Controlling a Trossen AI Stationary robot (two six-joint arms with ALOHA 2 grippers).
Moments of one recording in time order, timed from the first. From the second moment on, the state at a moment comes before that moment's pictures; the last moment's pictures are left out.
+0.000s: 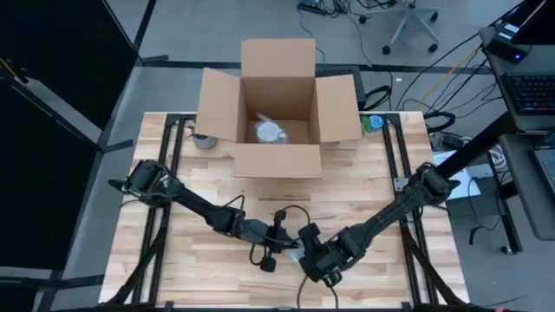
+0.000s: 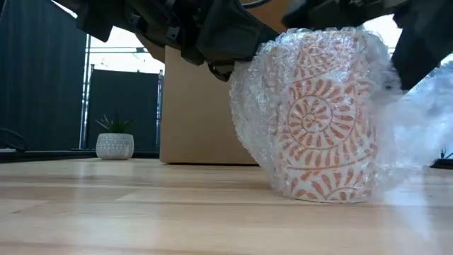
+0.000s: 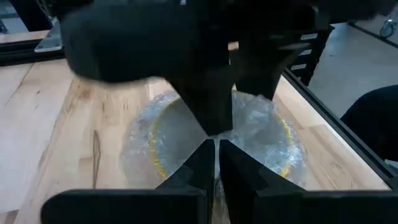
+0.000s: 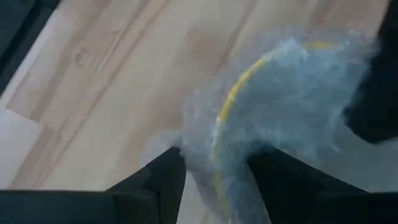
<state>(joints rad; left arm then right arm) -0.37 1.91 1.00 0.52 -0.11 -0.02 0.56 1.92 1.37 -0.67 0.14 0.04</state>
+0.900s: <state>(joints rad) -0.37 1.91 1.00 0.52 -0.11 -0.02 0.53 1.76 1.36 -0.60 0.05 0.20</state>
